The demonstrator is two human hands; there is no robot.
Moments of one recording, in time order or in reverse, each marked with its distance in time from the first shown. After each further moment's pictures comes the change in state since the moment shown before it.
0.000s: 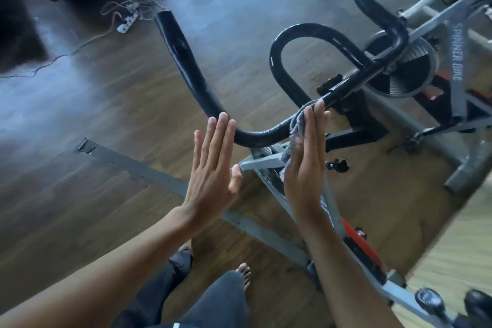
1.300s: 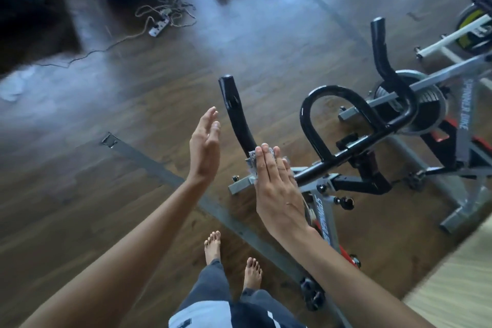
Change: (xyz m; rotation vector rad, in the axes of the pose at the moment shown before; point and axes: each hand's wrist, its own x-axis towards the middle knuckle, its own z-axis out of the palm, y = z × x) left_hand 0.101 -0.054 -0.084 -0.800 0.216 -0.818; right_hand 0.018 -0.077 0.037 -0.634 -0.530 -0.254
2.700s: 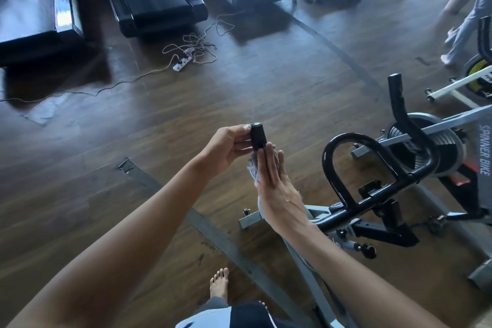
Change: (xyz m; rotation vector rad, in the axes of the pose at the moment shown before) left_hand 0.084 0.067 -0.023 -0.417 -0.434 -0.425; right_hand 0.094 -0.008 0.034 0.212 0.010 -0.129
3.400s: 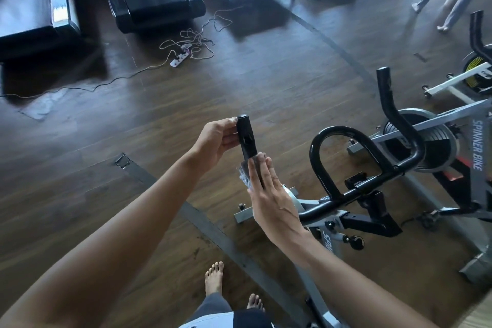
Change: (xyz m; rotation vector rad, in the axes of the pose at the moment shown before) left_hand -0.006 -0.009 0.013 -0.021 0.120 0.081; right_hand -0.036 0.000 -0.018 -0.129 -0.059 -0.002
